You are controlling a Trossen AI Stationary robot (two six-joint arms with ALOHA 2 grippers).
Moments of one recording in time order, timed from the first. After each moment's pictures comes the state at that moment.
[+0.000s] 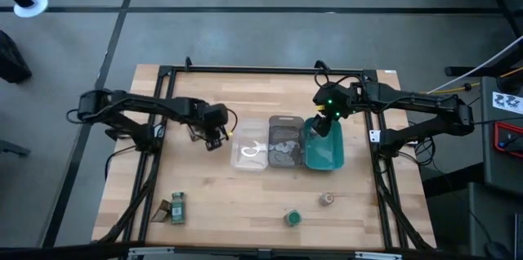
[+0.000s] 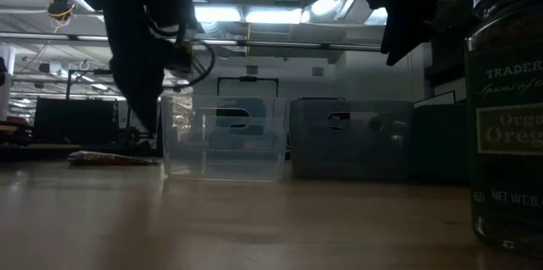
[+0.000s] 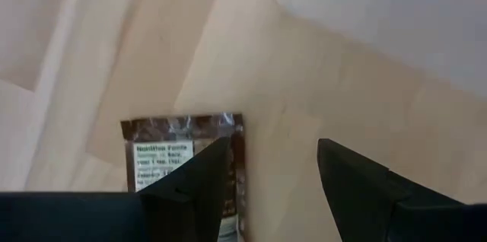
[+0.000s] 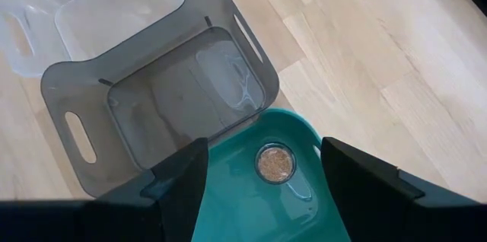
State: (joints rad) left arm 0.16 1.37 0.78 -0.69 -0.12 -0.18; right arm -0.19 1.23 1.14 -0.96 0.05 0.36
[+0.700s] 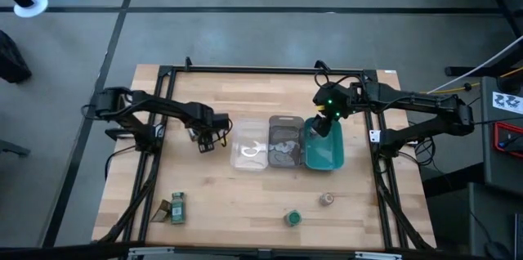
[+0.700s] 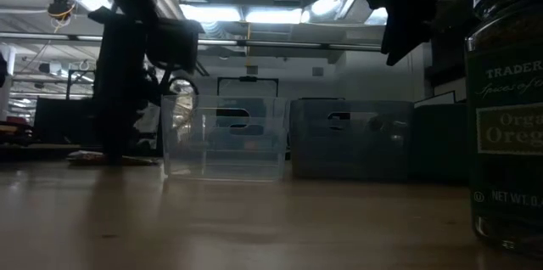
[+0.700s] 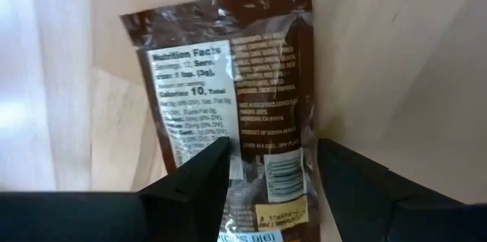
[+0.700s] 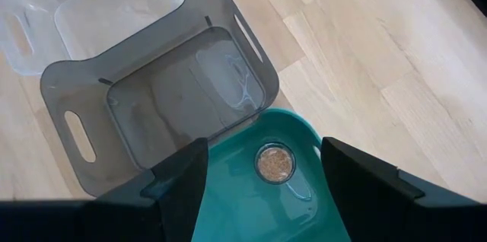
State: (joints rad) left arm 0.15 1.55 0.78 -0.85 -0.25 -0.15; right arm -0.19 1.23 1.14 -0.96 0.05 0.35
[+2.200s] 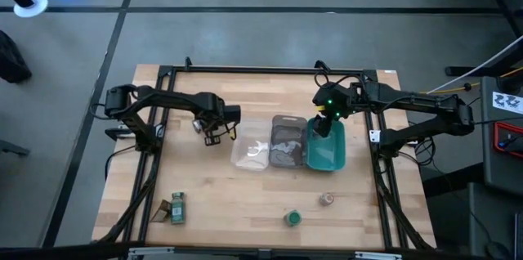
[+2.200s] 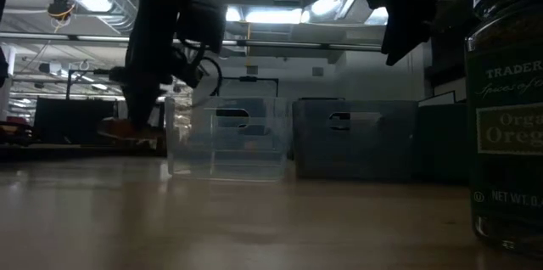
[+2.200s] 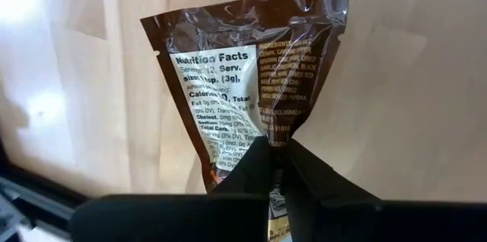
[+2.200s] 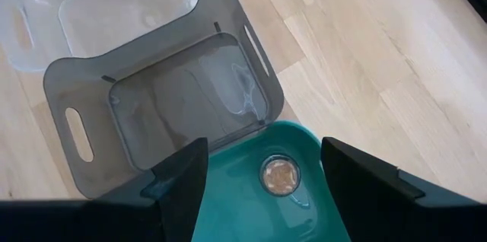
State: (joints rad) left arm 0.18 1.64 1.07 -1.13 -0.28 -0.09; right arm -0.19 1.23 1.14 -0.96 0.05 0.33
